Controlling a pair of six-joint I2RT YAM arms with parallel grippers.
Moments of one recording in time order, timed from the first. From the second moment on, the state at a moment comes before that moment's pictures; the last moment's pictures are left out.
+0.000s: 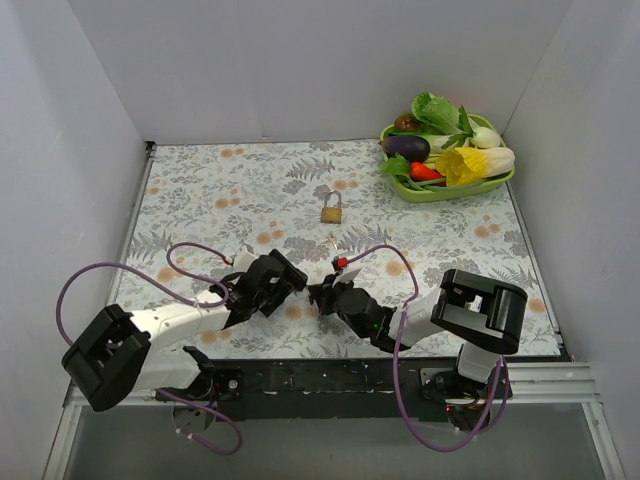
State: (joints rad) left arm -0.77 1.23 0.47 -0.05 -0.25 -1.39; right arm 1.21 1.71 0.46 0.96 0.51 0.54
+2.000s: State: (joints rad) left arm -0.66 0.97 0.34 0.26 0.02 0.57; right arm 0.88 1.72 0.54 0.87 -0.09 0.44
